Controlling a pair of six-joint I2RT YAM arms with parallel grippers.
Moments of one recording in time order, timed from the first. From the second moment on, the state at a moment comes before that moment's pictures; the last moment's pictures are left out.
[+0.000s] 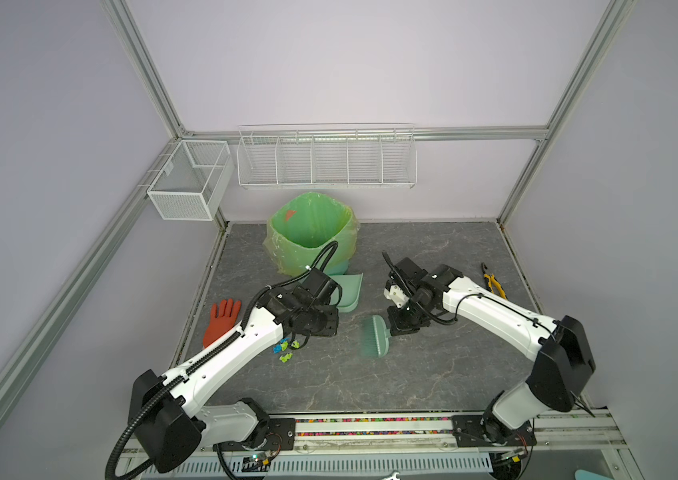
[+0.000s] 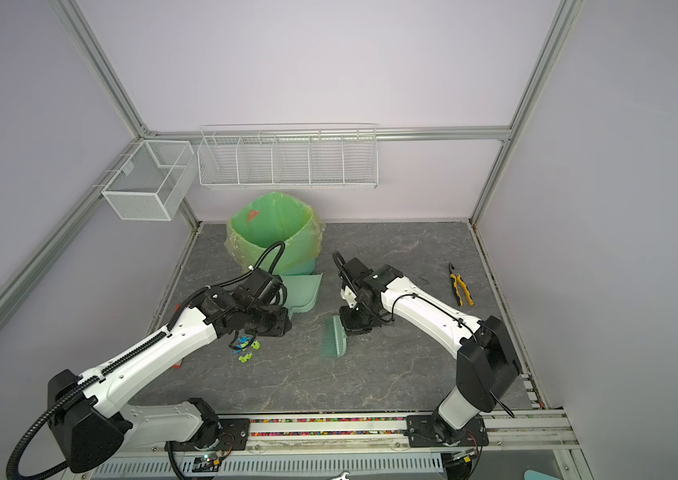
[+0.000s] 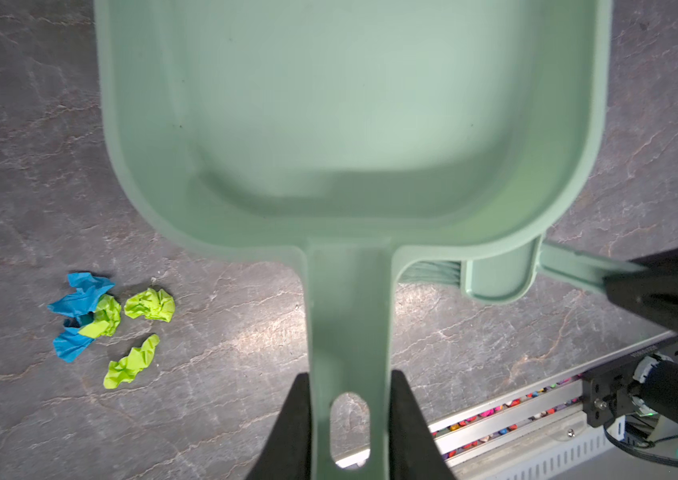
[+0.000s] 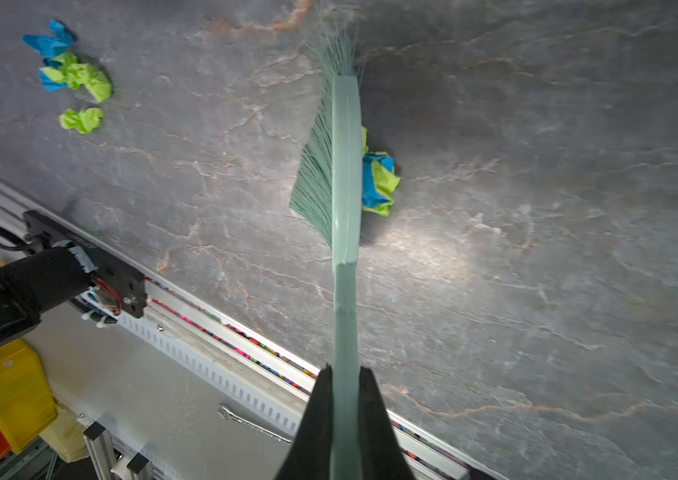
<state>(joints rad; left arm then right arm) -0.75 1.27 1.10 -0.96 0.05 -0.58 0.69 1.59 1.30 -1.12 -0.27 0.41</state>
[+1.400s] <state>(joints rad) -0.94 1.55 1.22 -0.85 0.00 -0.50 0.33 1.37 1.41 -1.34 -0.14 0.34</state>
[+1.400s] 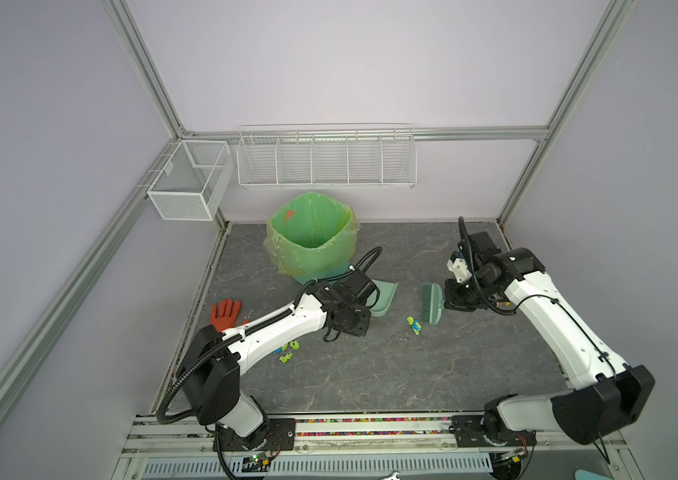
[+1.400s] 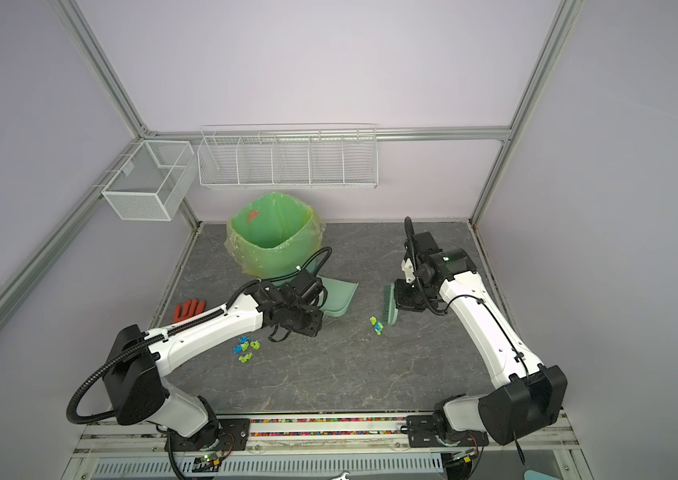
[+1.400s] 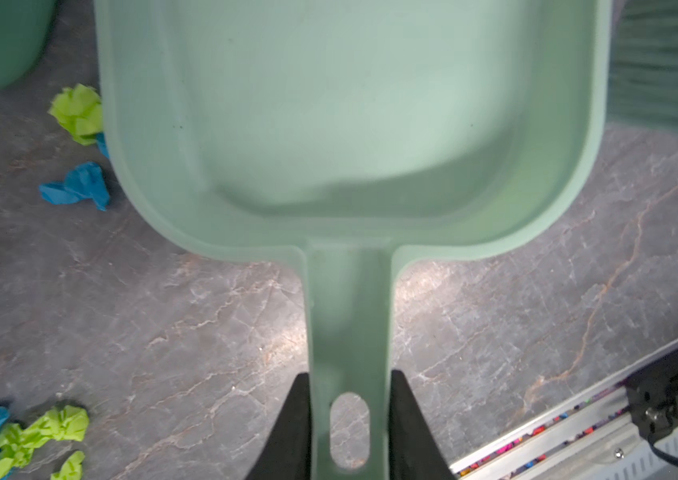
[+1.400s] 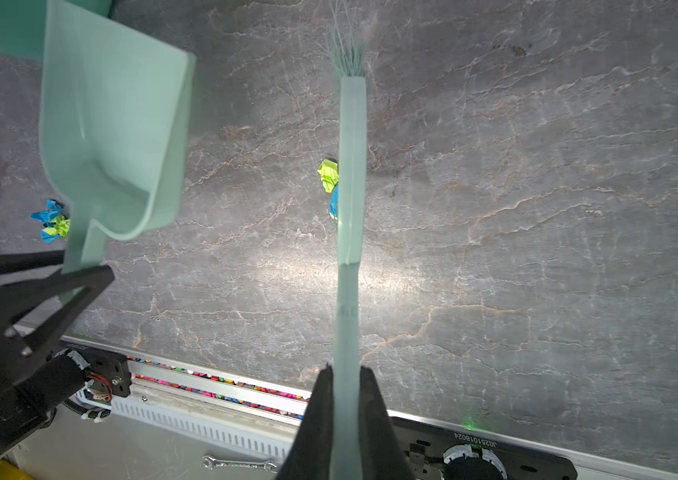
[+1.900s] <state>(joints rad) -1.06 1.53 1.10 -0.81 0.00 -0.52 0.33 1.41 1.46 -1.42 -0.03 0.34</state>
